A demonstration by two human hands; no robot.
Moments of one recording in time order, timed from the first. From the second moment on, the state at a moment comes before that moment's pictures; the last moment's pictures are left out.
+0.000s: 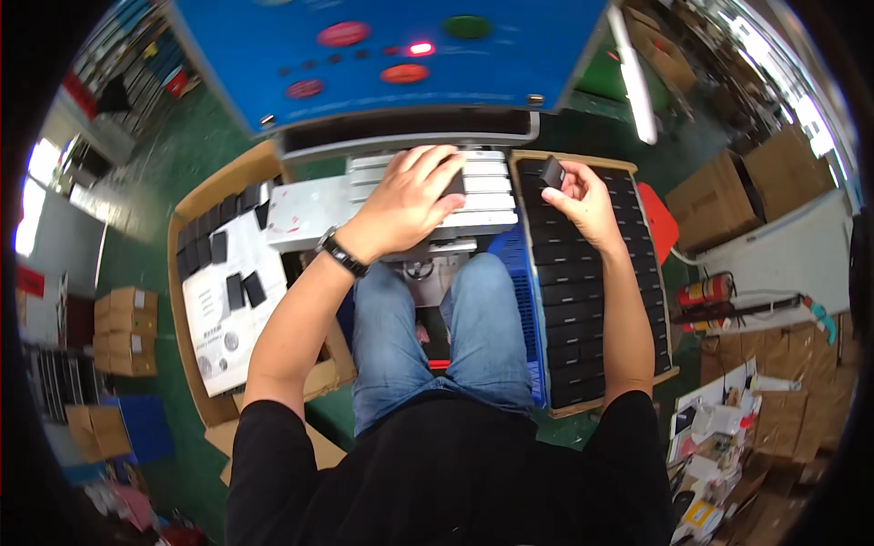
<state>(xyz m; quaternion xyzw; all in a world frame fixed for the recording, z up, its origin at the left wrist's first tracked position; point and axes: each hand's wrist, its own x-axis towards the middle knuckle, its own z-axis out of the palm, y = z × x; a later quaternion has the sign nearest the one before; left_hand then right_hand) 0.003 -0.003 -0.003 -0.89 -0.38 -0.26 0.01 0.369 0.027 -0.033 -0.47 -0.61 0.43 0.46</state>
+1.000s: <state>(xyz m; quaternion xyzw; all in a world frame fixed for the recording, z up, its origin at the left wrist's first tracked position) -0.206 -0.538 -0.251 0.10 -0.73 -0.67 -0.01 0.511 0.074 -0.153 -0.65 -0.65 0.09 0.37</state>
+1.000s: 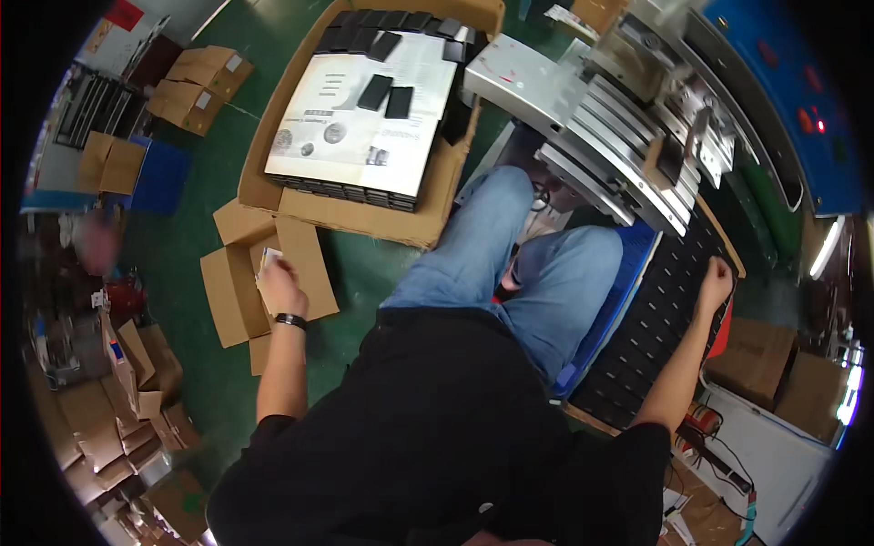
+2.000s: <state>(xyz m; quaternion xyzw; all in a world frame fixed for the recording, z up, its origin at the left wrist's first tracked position) -0.201 -0.350 -0.405 0.25 -0.13 -0.84 -0.47 0.025 -0.176 -0.195 -0.35 -0.53 0.75 0.21</state>
